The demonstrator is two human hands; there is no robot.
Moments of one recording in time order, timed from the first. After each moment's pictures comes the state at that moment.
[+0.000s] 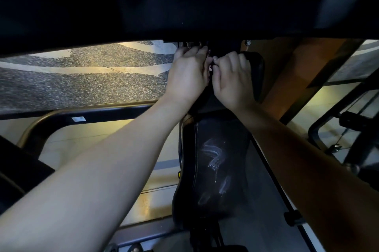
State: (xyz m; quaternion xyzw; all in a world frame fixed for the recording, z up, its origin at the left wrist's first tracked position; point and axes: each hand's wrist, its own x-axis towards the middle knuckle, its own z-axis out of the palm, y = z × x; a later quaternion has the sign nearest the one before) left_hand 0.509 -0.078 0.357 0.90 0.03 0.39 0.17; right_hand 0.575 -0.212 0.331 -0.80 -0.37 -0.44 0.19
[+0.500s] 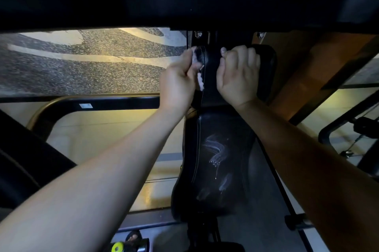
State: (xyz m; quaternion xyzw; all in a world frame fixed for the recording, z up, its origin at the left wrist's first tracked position) left_hand 0.473 -0.082 0.331 0.80 0.14 0.40 0.43; right_hand 0.588 -0.206 0.315 -0.76 -0.37 -0.51 0.17
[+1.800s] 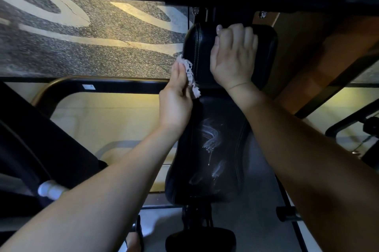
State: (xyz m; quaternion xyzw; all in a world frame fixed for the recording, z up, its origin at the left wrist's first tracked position) left_hand 0.447 -0.124 0.255 0.83 0.21 0.36 0.38; right_hand 0.586 -0.207 0.316 -0.74 -0.34 -0.55 0.18
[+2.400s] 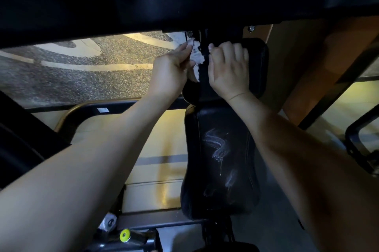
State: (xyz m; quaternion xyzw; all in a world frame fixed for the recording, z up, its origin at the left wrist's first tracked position) left_hand 0.469 -0.081 0.350 0.87 0.09 0.34 0.34; right_hand 0.584 -0.214 0.315 -0.77 -0.37 -0.49 0.19
